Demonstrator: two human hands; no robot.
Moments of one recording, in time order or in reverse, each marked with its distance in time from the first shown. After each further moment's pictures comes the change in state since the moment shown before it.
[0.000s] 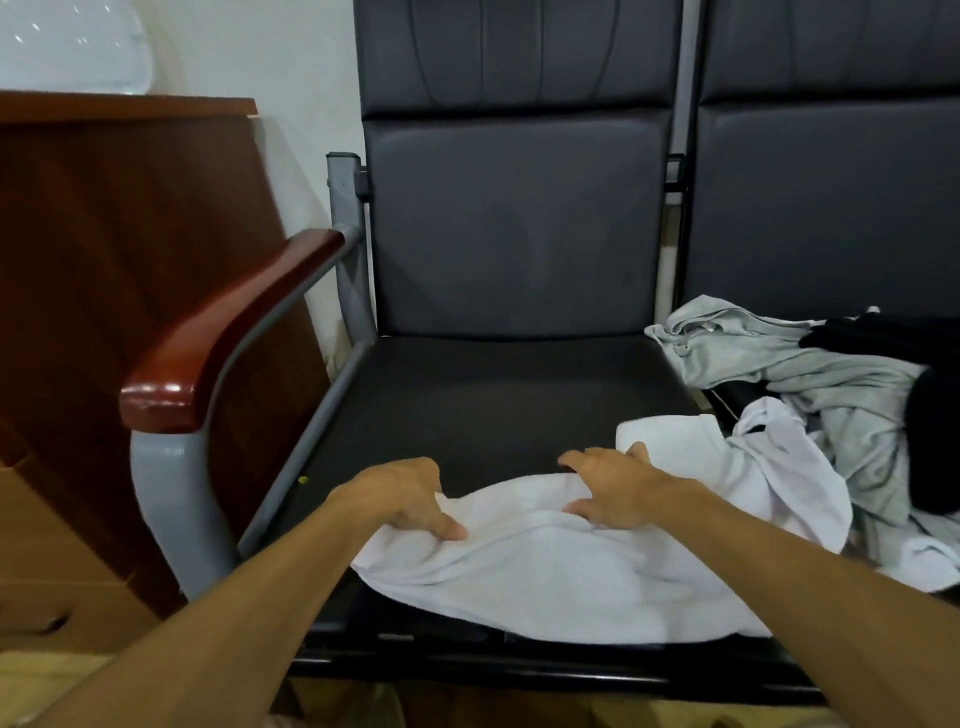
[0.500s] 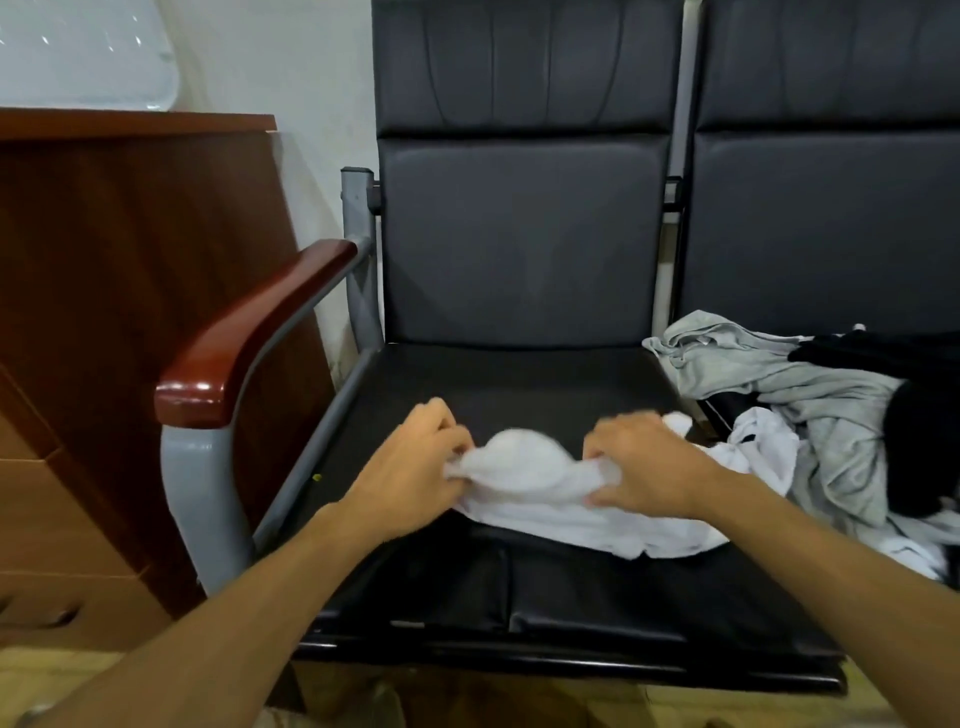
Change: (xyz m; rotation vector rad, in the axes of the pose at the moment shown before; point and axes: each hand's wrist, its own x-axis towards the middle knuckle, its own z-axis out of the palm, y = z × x) left_hand -0.021 -0.007 0.010 -0.021 0.760 0.569; right_hand -0.039 0.017 -0.031 0.021 0.438 -0.308
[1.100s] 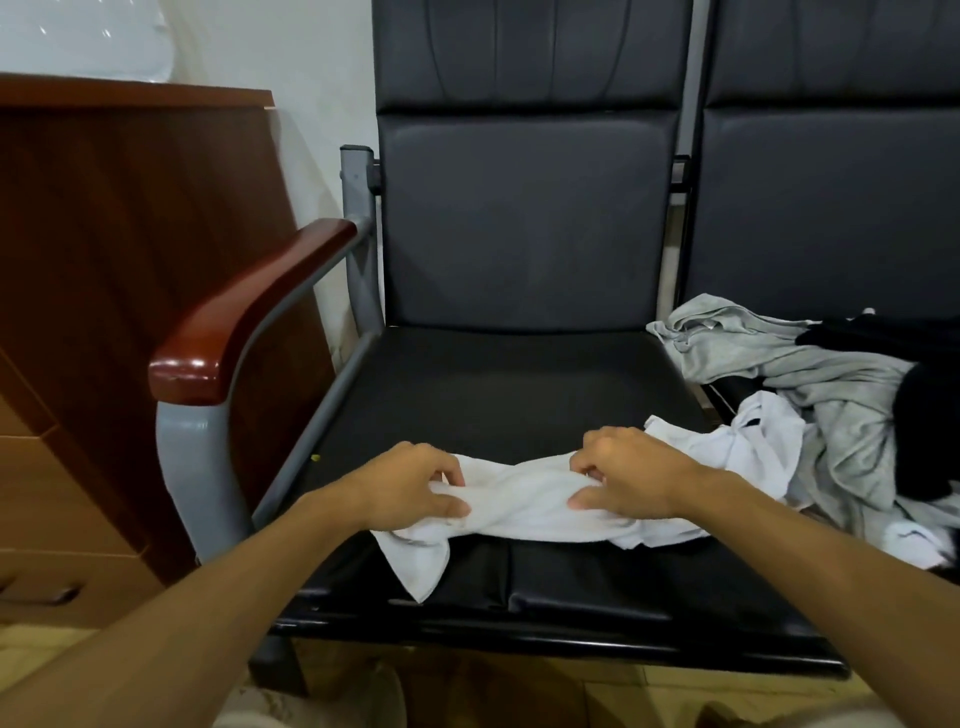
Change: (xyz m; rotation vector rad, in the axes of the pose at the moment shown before) left_hand -0.013 -0.007 0.002 -0.153 -0.444 -0.232; right_hand 0.000 -0.016 0.017 0.082 -0.240 0.060
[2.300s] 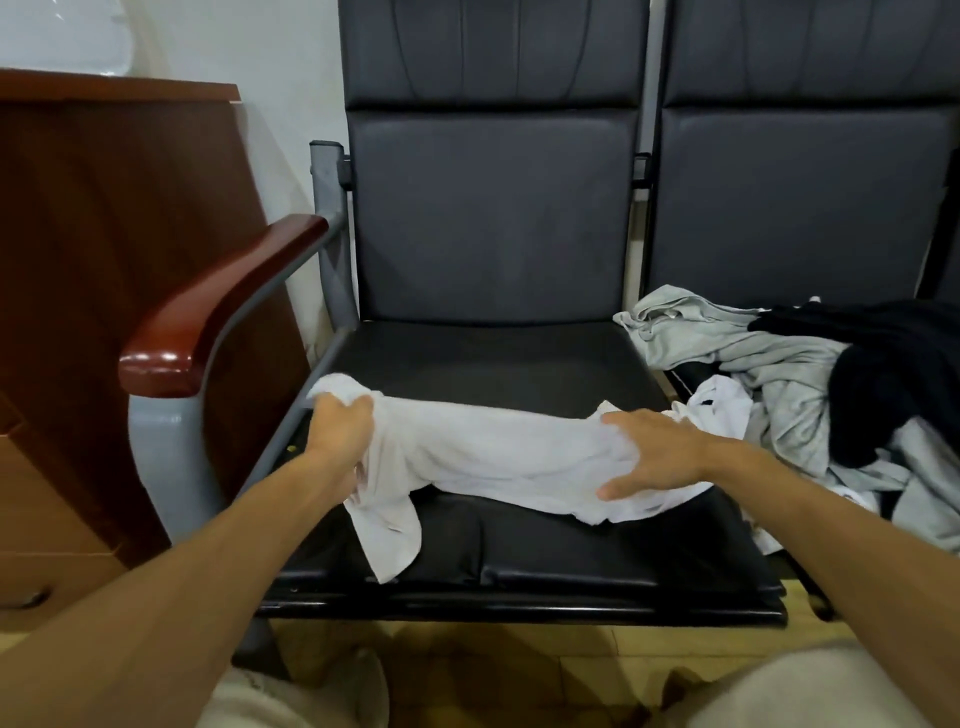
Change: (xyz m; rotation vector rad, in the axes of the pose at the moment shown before) left_hand 0.019 0.001 -0.007 -0.984 0.704 -0.579; right_hand -0.031 0.049 -0.004 0.128 -0.121 0.413
